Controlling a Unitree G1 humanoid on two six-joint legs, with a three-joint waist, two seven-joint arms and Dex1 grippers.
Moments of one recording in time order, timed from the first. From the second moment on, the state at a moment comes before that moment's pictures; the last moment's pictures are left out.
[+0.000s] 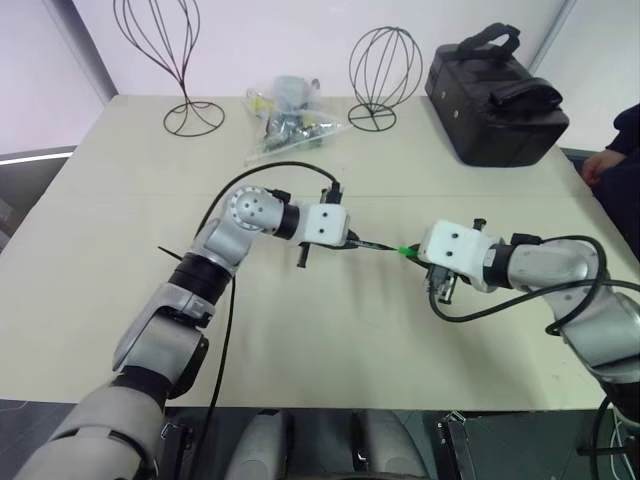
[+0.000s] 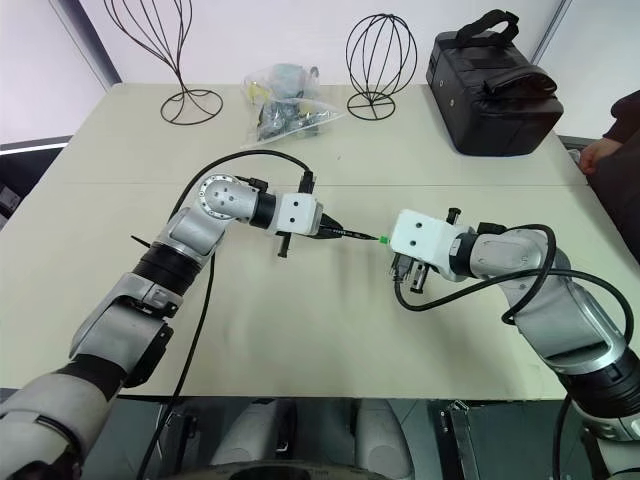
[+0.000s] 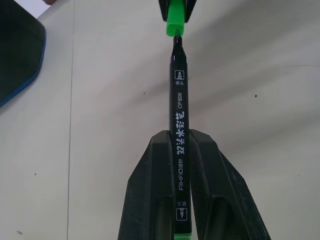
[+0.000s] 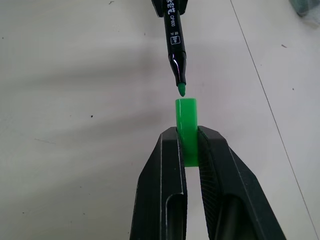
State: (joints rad) left arm -0.95 0.34 -0.37 0.55 0.12 -0.29 -1.19; right arm -0.36 -0.95 0.15 -0.53 0.03 0.66 0.86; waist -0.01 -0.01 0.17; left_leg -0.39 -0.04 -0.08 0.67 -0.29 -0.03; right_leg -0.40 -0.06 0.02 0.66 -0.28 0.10
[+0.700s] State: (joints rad) left arm -0.95 0.34 -0.38 0.56 0.13 -0.29 -1.17; right arm -0.39 -0.92 0.17 -0.56 0.03 0.71 0.86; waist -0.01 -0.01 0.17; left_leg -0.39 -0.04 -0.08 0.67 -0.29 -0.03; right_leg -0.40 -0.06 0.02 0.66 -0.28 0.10
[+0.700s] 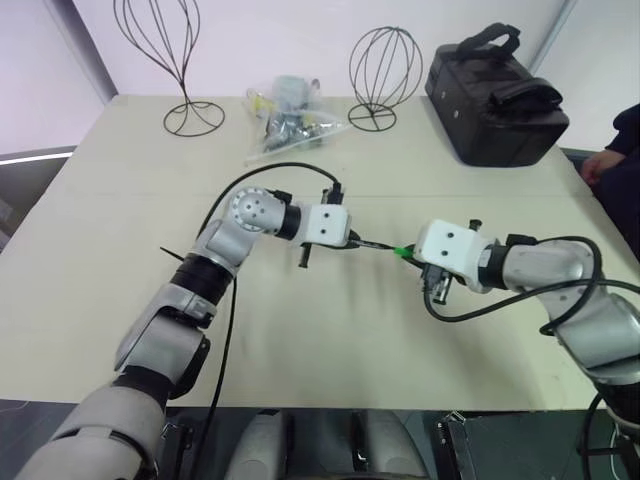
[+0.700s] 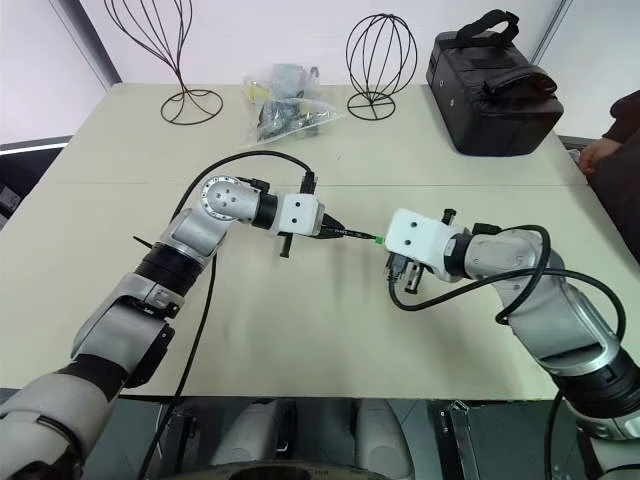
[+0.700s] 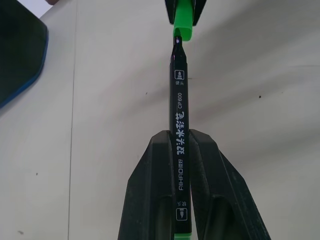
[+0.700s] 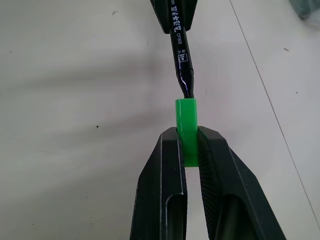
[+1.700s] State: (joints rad) left arm -0.95 0.33 -0.38 0.54 0.17 -0.27 -1.15; right arm -0.45 -0.92 0.27 -0.48 -0.09 0.61 0.87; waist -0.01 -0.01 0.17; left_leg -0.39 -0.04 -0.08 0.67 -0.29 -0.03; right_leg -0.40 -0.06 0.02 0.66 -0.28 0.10
